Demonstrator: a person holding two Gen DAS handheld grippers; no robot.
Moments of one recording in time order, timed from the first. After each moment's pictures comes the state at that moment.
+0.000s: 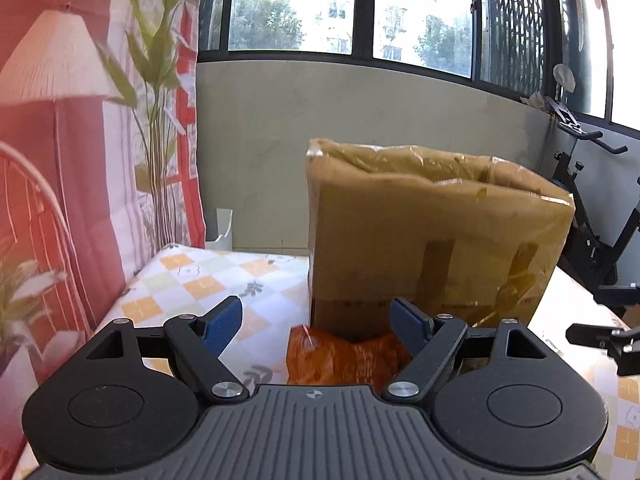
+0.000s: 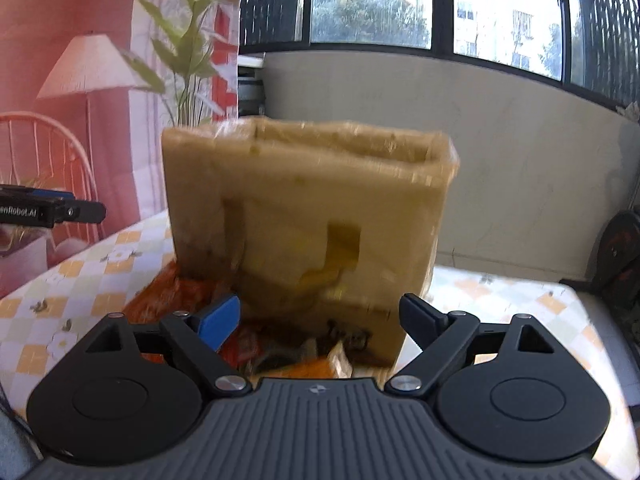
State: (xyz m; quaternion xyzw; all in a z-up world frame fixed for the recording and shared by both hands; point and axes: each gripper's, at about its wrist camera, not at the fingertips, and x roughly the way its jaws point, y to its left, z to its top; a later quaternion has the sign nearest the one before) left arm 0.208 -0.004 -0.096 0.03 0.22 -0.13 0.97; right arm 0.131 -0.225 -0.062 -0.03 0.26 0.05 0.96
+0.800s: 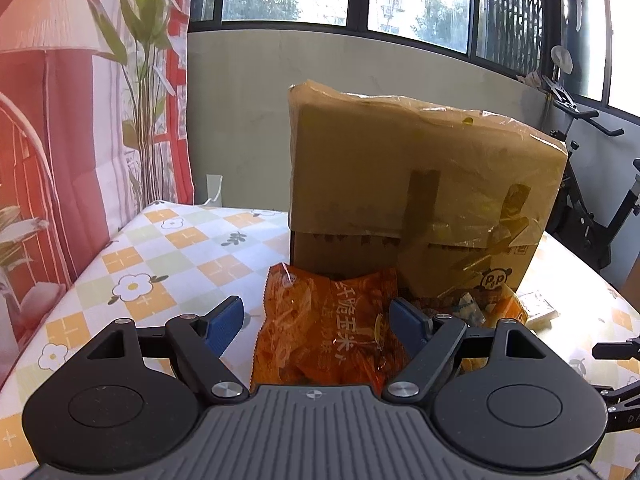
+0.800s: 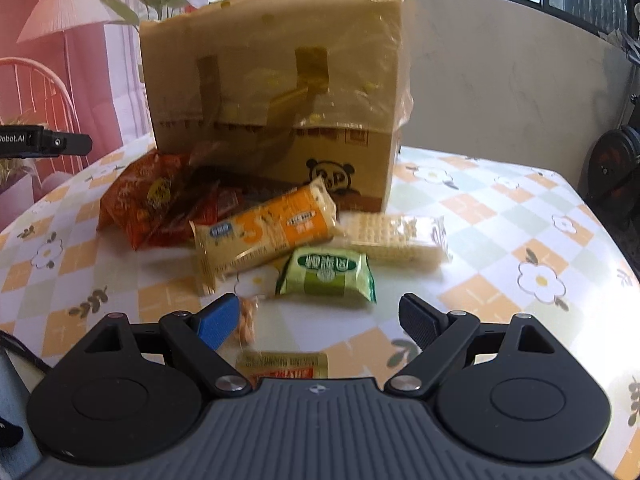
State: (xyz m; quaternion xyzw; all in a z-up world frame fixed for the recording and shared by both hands) left arm 0.194 -0.015 -0.137 0.02 0.26 -0.14 0.95; right arm 0.082 -0.244 -0.134 -0.01 0.35 0.02 0.94
